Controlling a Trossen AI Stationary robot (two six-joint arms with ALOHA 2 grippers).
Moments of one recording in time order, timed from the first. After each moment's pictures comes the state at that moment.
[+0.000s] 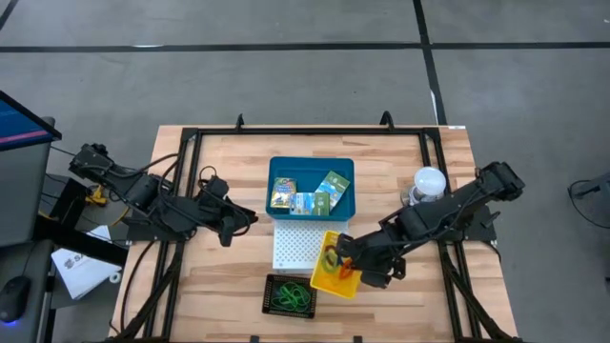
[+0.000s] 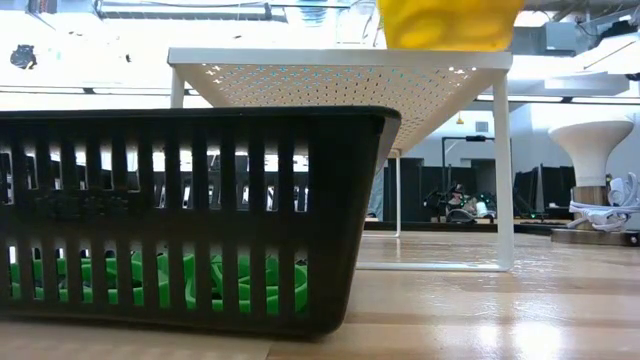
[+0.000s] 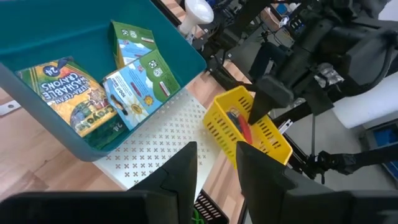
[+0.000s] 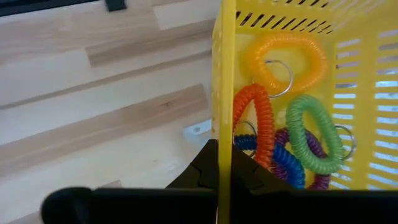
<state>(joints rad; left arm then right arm) -0.53 1.07 1.21 -0.67 -0.60 -1.05 0.45 1.59 1.46 -0.98 -0.05 -0.83</state>
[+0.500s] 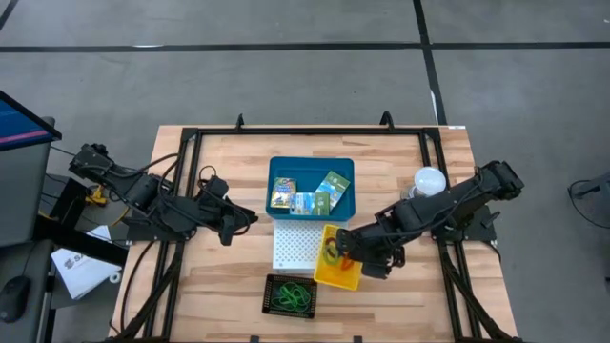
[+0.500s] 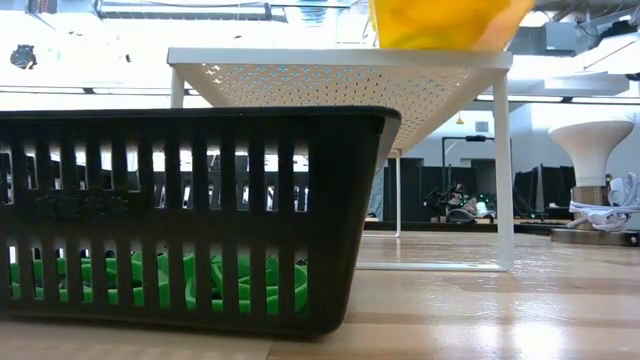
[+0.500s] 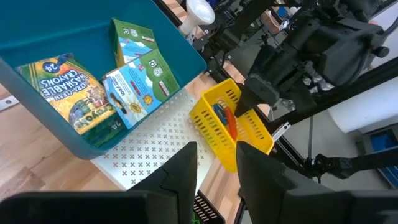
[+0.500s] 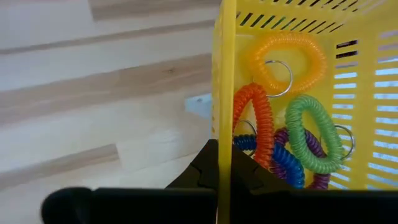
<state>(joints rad) -0.53 1.07 1.21 -0.67 -0.60 -1.08 0.41 1.59 1.45 -1.05 -0.05 -0.99</state>
